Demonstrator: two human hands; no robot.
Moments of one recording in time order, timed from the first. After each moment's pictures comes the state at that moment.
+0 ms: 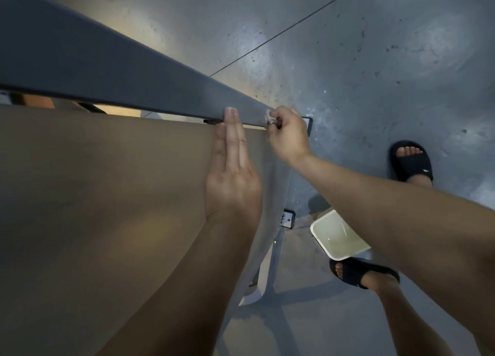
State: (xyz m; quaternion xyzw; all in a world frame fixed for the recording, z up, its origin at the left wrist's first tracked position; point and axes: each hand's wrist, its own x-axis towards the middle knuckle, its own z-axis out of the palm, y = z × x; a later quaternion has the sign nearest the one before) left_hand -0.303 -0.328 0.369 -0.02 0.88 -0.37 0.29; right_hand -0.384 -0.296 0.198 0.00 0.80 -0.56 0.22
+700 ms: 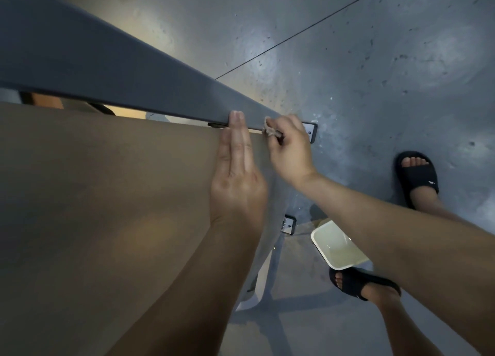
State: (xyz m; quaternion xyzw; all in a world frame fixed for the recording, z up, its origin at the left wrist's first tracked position) left_hand -0.300 -0.329 0.355 -0.07 0.90 -0.35 0.24; right_hand -0.364 -0.287 0.210 -0.07 0.78 -0.61 0.12
